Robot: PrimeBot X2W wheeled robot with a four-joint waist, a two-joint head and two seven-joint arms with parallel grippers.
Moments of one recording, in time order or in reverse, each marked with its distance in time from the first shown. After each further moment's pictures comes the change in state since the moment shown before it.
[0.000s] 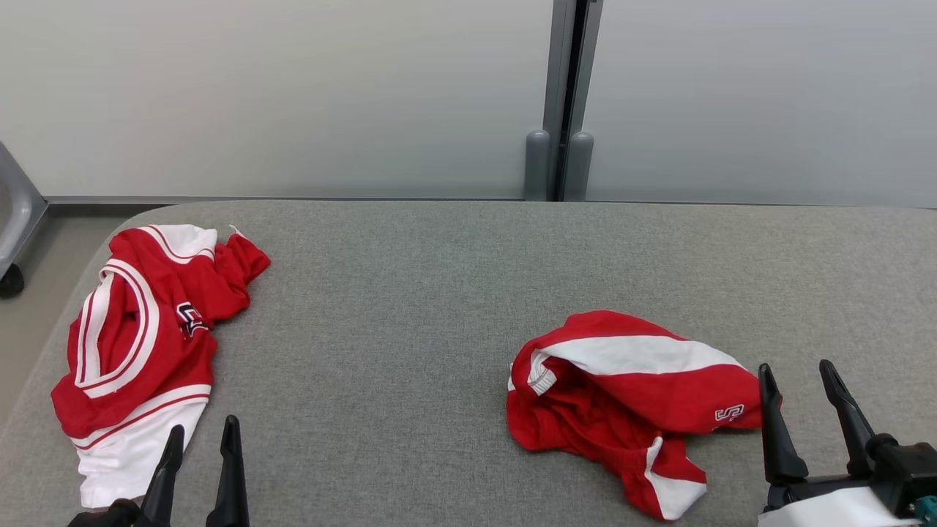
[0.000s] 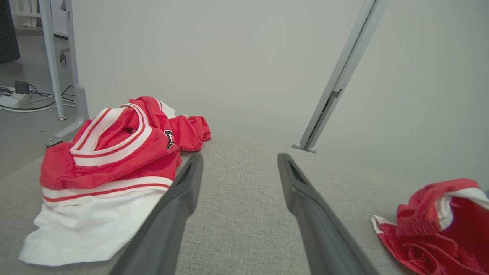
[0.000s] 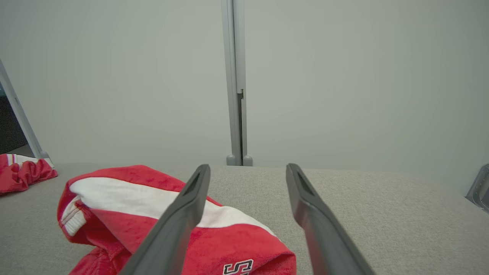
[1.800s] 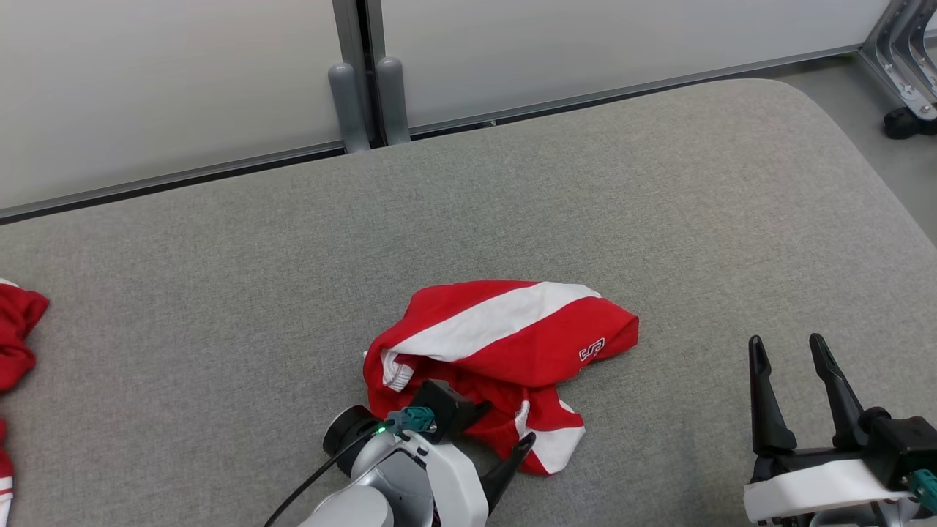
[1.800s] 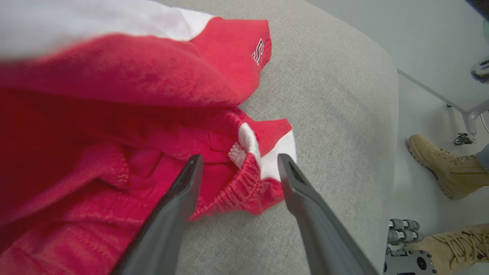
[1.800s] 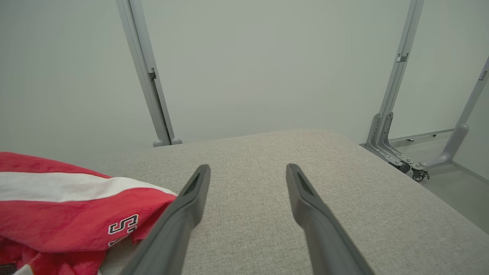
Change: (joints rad) left arm -0.531 0.049 -0.865 0.236 -0.126 -0.011 0.391; right arm -0.059 0.000 0.035 0.012 0.057 0.000 0.000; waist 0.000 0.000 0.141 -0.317
